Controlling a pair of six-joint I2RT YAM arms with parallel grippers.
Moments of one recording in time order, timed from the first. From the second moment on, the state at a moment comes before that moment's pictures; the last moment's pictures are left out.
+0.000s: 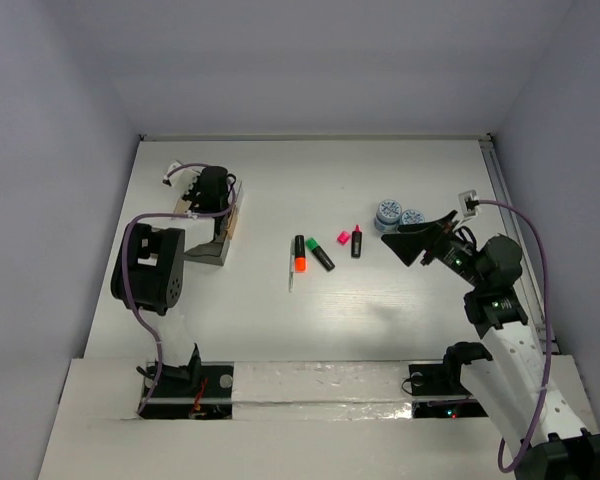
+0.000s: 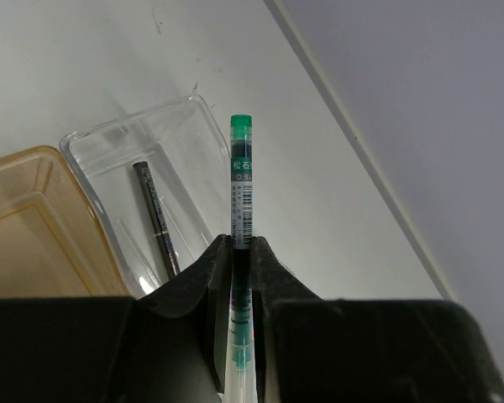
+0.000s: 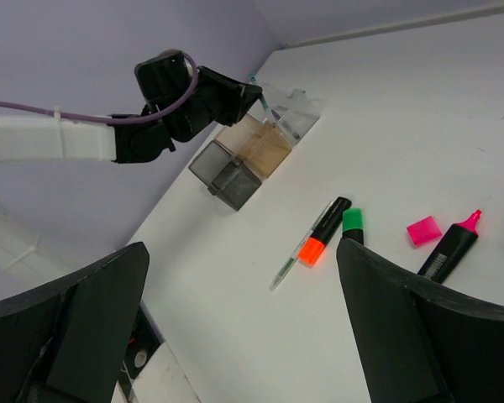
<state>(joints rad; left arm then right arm) -0.20 1.79 0.96 0.41 -0.67 -0.97 0.13 0.64 0.50 0.23 -0.67 0.68</state>
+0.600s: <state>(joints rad) -0.18 1.86 1.00 0.47 -0.69 -0.98 0.13 0.65 0.48 0.29 -0.70 0.71</state>
